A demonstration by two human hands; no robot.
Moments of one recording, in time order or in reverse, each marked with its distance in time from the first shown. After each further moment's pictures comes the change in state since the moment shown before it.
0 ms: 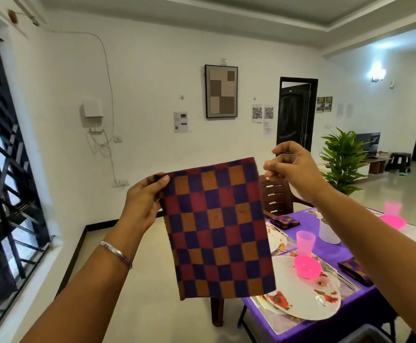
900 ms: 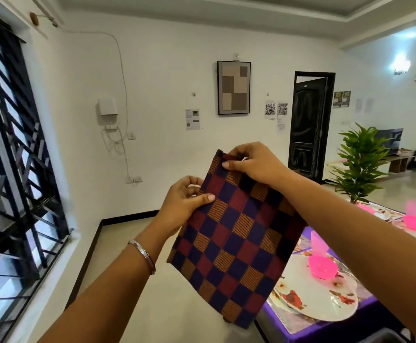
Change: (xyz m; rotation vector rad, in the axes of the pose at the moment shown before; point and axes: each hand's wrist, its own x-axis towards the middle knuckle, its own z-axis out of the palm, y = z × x) left_hand -0.022 -0.018 0.018 0.424 -0.310 0.118; right_hand 0.020 -0.025 0.094 -0.472 -0.277 -0.108
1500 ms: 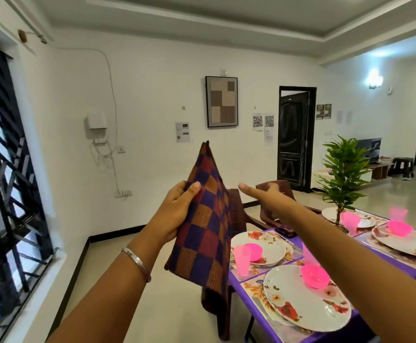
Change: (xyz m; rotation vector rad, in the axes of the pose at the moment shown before) left_hand 0.003 0.029 0.010 -0.082 -0.011 -0.065; right_hand -0.046 0.039 -0.004 0.330 0.053 0.669
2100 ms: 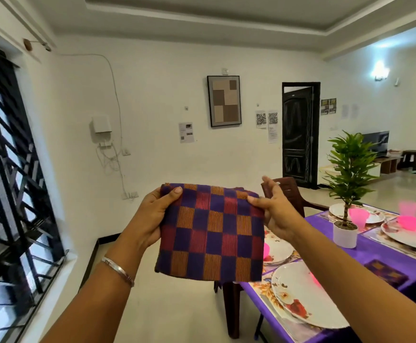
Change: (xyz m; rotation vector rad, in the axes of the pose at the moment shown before) left_hand -0.012 0.006 -0.045 -0.167 0.120 -0.091; right_hand -0.002 0.028 0.019 0.788 -0.150 -0.113
